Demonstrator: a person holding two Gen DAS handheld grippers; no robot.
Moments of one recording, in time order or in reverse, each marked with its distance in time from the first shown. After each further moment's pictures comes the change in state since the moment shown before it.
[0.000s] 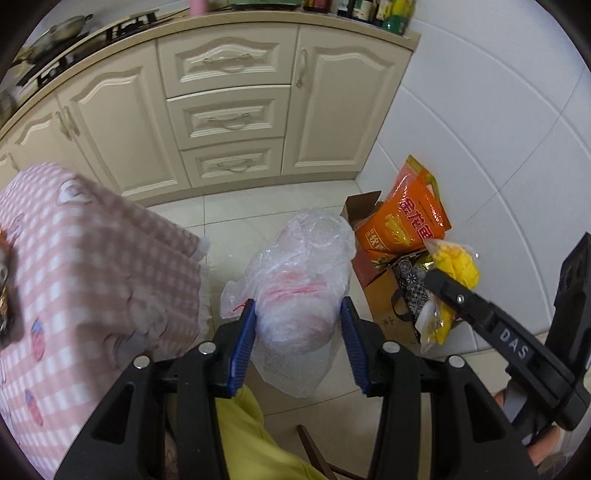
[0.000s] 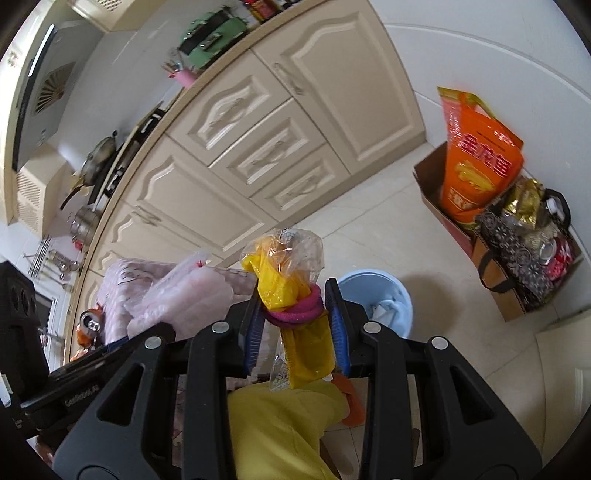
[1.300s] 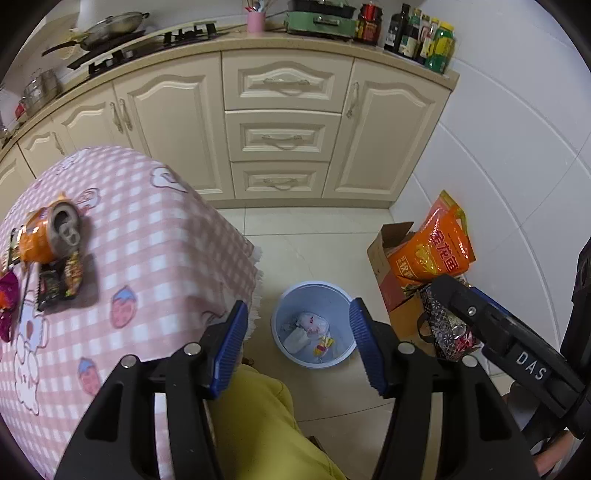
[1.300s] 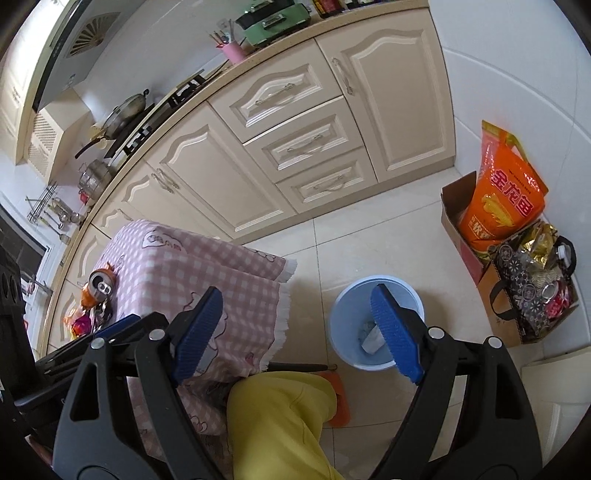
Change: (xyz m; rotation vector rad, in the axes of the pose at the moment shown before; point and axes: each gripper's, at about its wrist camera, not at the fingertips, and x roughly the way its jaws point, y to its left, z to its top) left arm -0.062 0.062 -0.025 -0.126 -0.102 0.099; right arm -0.003 0.088 -0.012 -0.214 0.024 0.008
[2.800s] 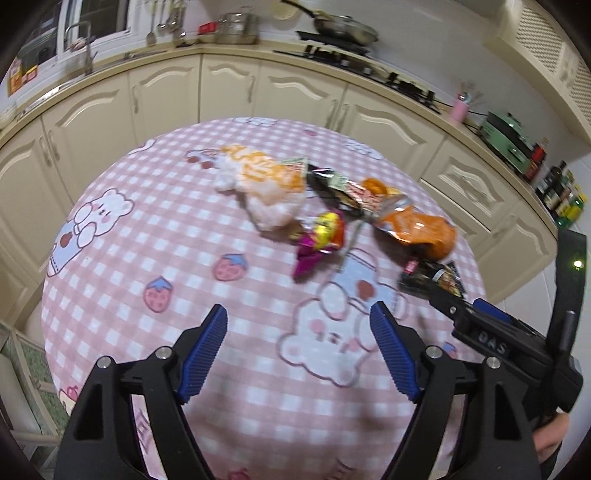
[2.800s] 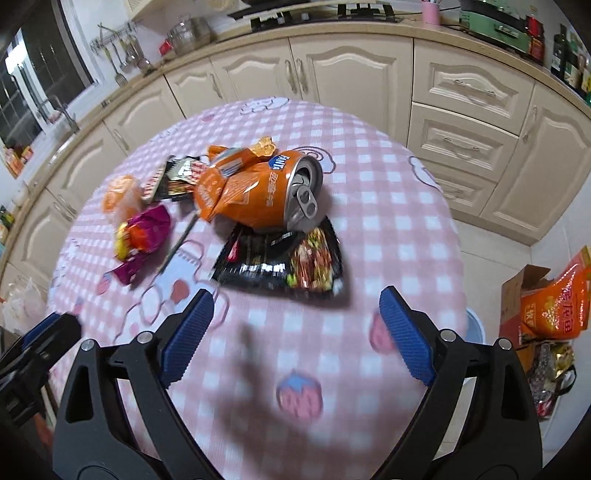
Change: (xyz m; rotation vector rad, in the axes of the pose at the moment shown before) left arm -0.122 0.291 -0.098 -0.573 -0.155 0.256; right arm 0.114 0.298 -0.076 -0.553 0.244 0.044
